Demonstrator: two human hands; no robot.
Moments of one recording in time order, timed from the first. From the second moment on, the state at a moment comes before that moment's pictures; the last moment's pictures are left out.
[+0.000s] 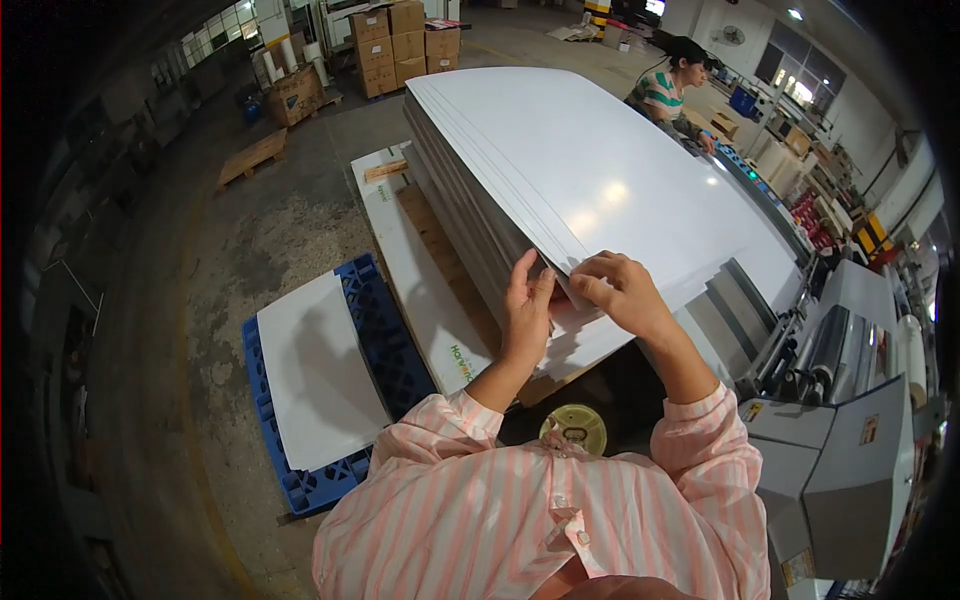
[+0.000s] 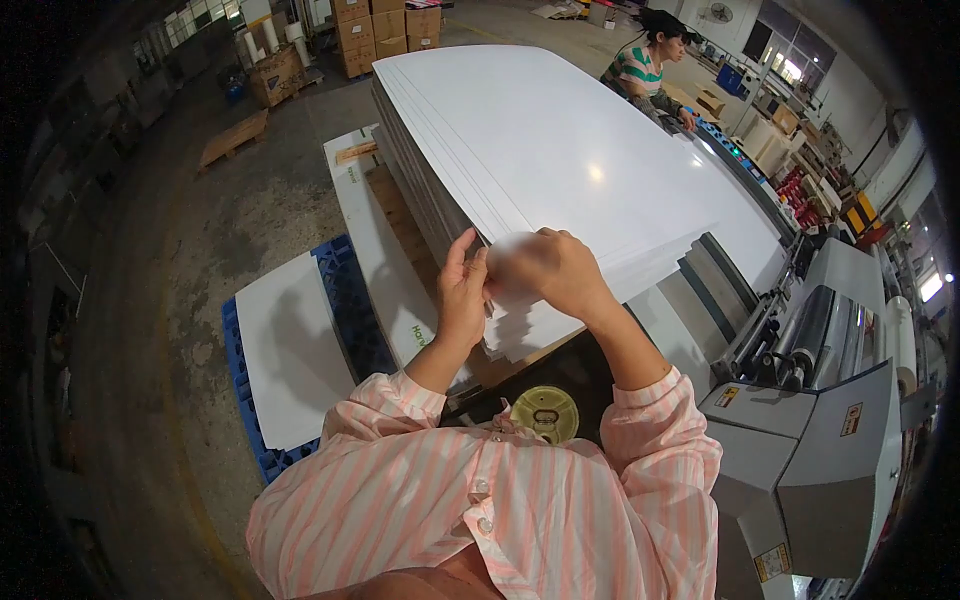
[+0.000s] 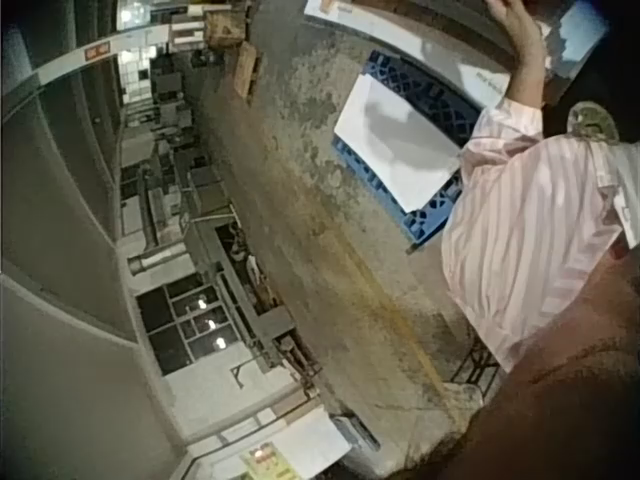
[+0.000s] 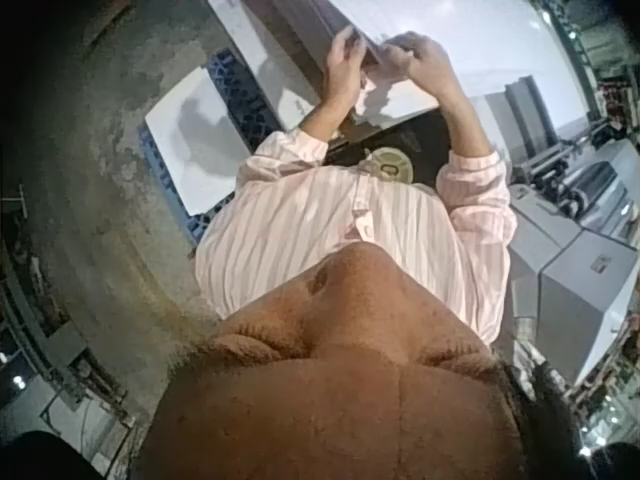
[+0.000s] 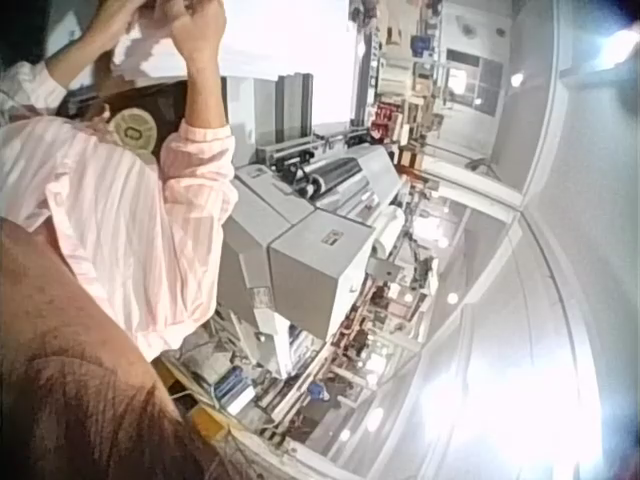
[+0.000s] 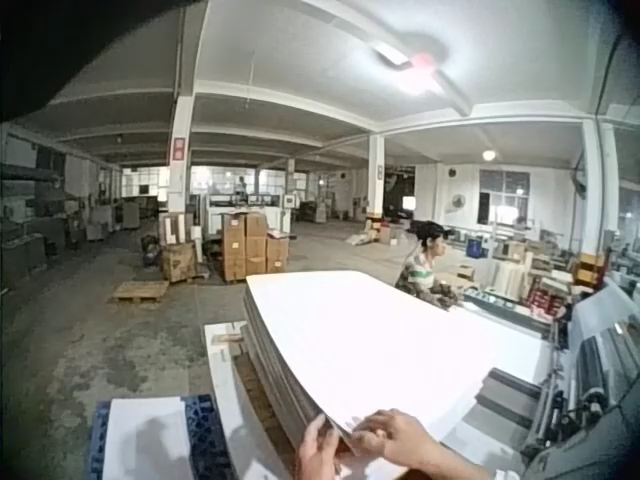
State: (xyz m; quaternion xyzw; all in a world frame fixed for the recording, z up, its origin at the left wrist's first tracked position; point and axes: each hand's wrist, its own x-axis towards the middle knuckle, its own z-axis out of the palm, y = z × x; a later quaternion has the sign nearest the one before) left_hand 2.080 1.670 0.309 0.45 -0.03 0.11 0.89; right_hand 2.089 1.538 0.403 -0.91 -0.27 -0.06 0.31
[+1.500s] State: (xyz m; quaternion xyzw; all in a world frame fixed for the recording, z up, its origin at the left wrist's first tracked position) left_hand 2.057 1.715 0.336 0.82 -0.25 0.23 0.46; right_hand 2.114 1.508 0.380 -0.73 -0.09 -0.06 0.67
